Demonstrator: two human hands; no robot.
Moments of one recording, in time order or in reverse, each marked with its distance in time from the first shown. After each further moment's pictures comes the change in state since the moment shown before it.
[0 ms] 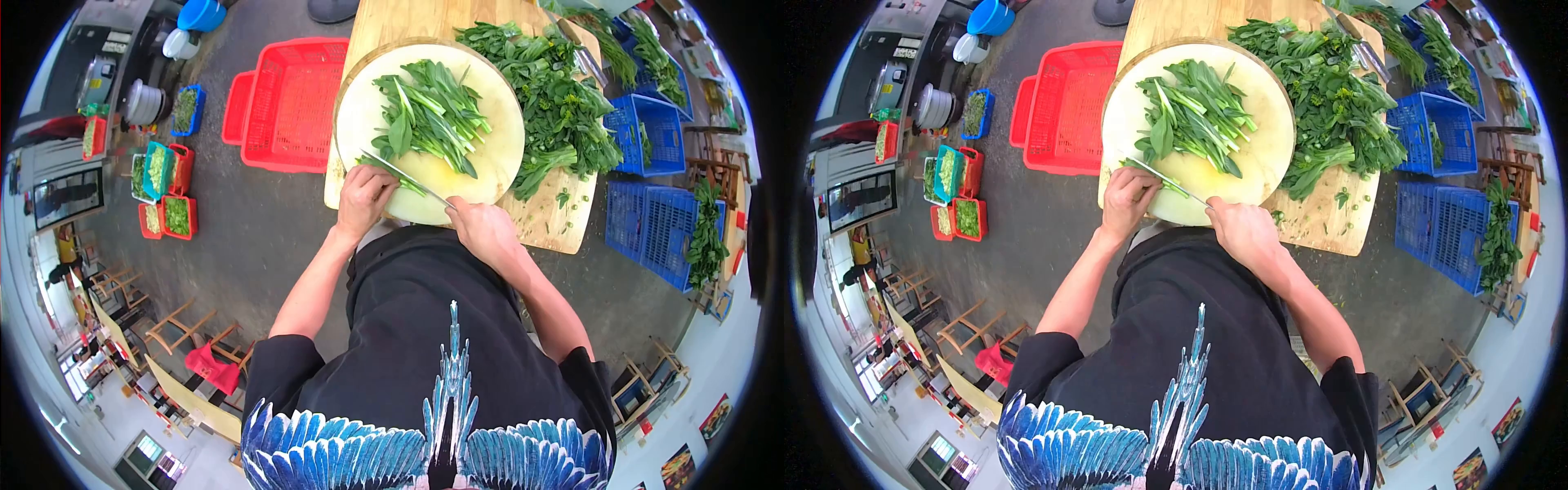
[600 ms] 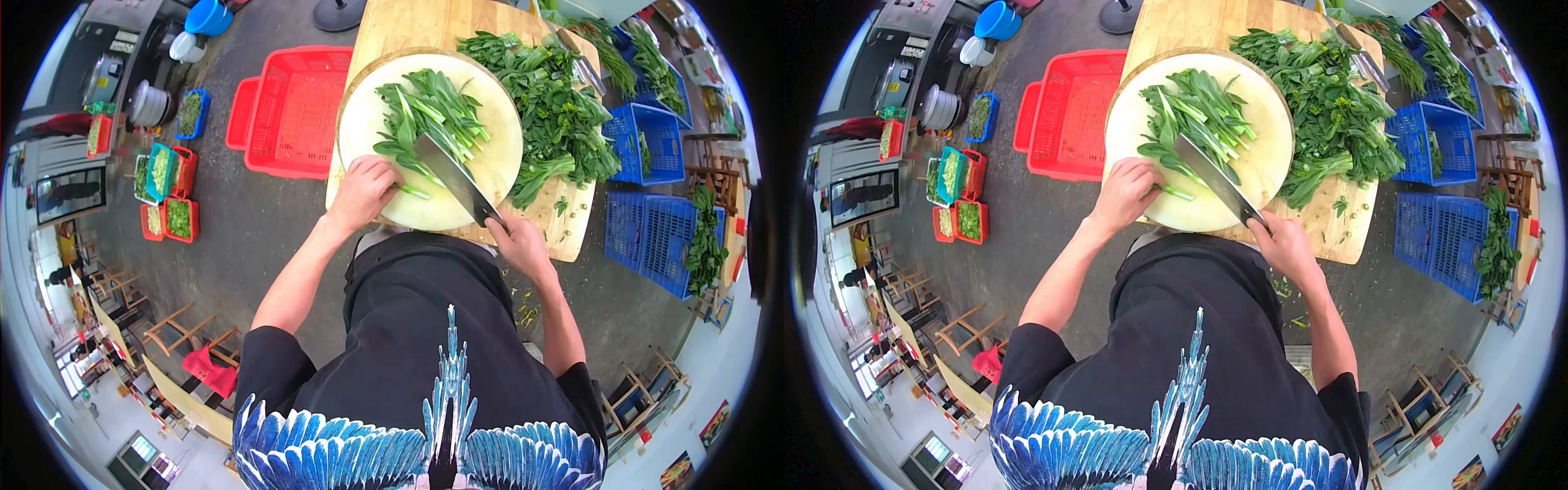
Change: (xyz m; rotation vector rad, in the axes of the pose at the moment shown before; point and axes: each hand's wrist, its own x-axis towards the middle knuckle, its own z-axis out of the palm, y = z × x) left_hand 0.038 -0.001 -0.026 0.050 -0.273 0.189; right_hand -0.040 0.036 -0.034 0.301 0.103 0.248
